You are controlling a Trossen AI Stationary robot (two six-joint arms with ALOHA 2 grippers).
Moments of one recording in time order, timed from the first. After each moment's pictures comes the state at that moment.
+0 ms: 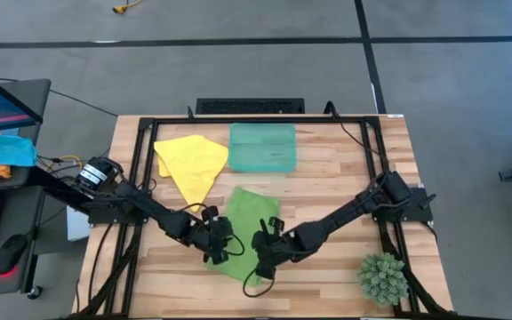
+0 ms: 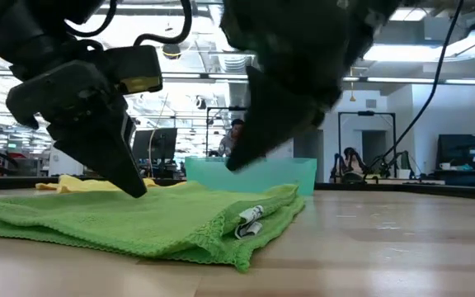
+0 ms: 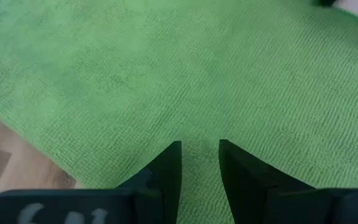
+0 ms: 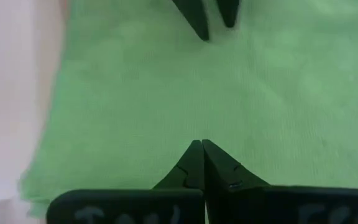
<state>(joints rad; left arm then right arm) -0.47 1.70 0.79 -0.13 -0.39 -0.64 0.46 2.04 1.35 -0.29 0.34 0.55</state>
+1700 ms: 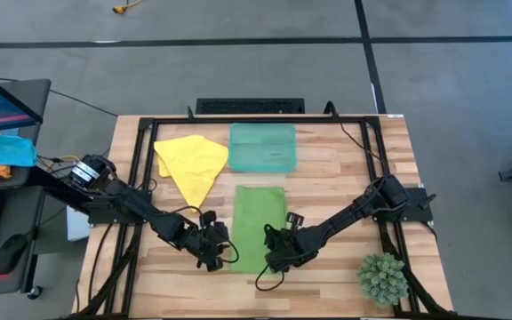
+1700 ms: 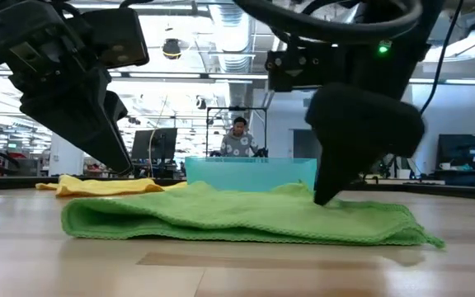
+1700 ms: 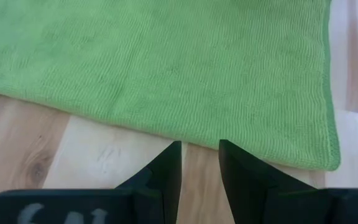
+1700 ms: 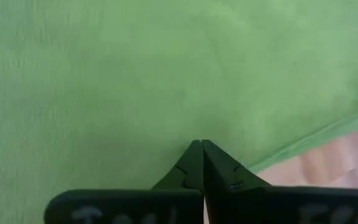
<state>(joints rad) -0.53 1.64 0.79 -0.14 -0.38 -0.65 0.48 2.08 1.40 -0.78 0.43 0.71</state>
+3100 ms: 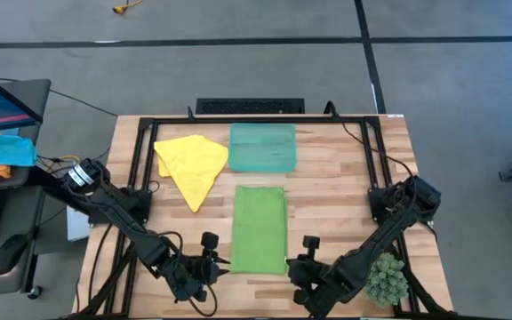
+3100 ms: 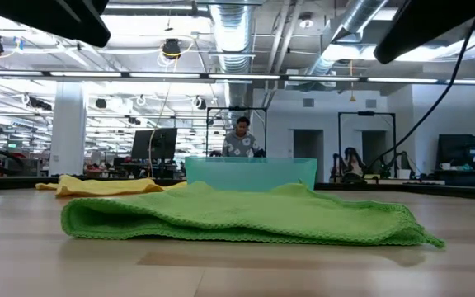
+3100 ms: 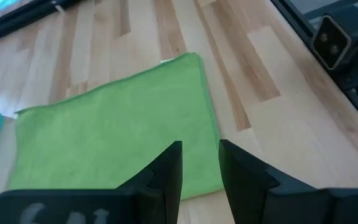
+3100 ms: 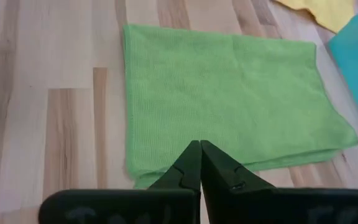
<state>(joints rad) -0.78 1.64 0.98 -0.17 -0.61 -0.22 0.79 1.90 1.40 -0.75 0.70 0.71</state>
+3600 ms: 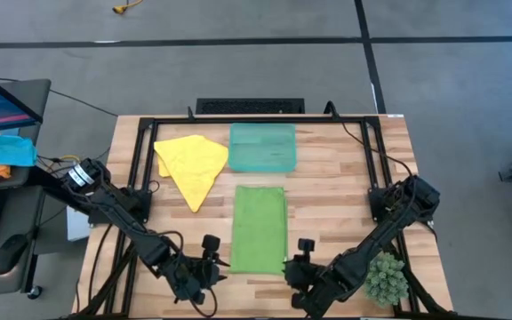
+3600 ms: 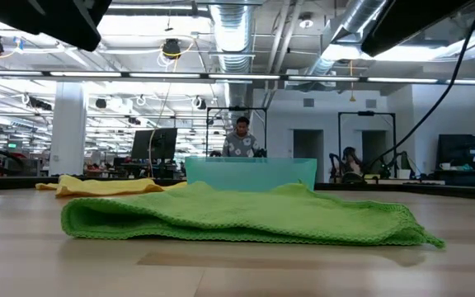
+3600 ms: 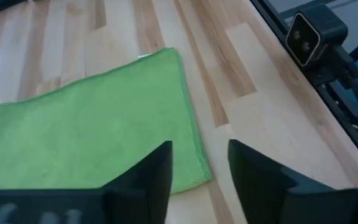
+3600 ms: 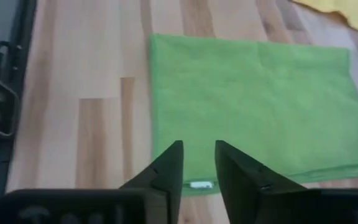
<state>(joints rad) -0.77 1.64 0.98 -0.16 -0.53 -0.23 0.78 1.90 1.40 -0.65 0.63 0.65</state>
